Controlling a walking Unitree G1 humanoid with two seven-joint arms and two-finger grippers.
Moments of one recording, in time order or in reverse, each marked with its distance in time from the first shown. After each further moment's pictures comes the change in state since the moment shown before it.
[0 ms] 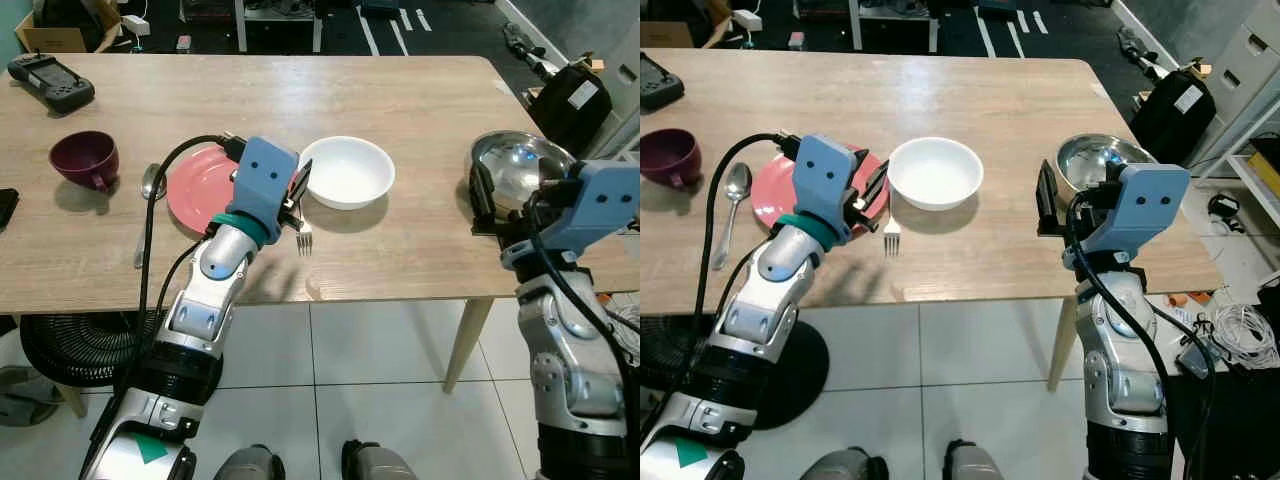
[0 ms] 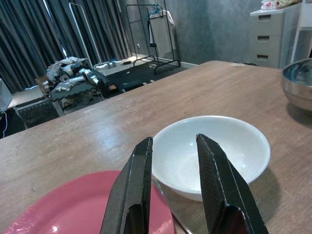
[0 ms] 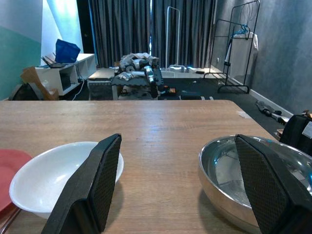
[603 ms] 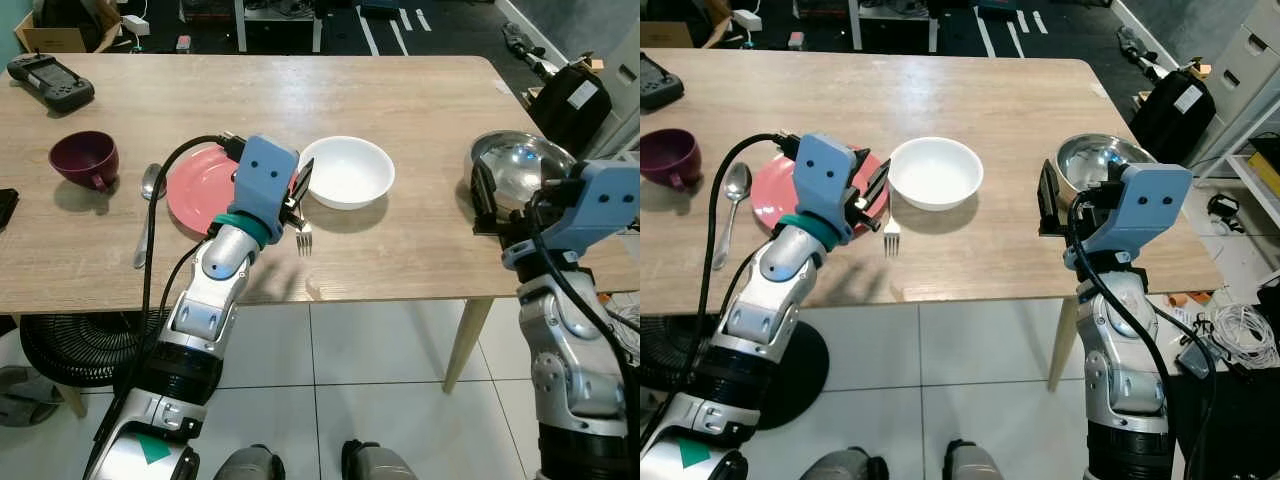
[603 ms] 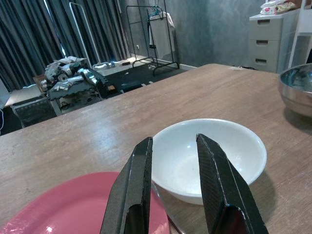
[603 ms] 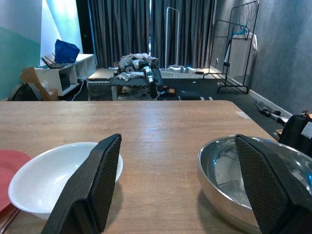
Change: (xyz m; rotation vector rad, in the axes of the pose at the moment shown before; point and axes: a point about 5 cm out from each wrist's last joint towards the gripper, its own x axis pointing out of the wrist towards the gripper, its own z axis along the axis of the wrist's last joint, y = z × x) left arm 0.001 -0.002 0.001 -0.023 -0.006 0.004; right arm 0.000 0.000 0.000 -0.001 -0.002 -0.002
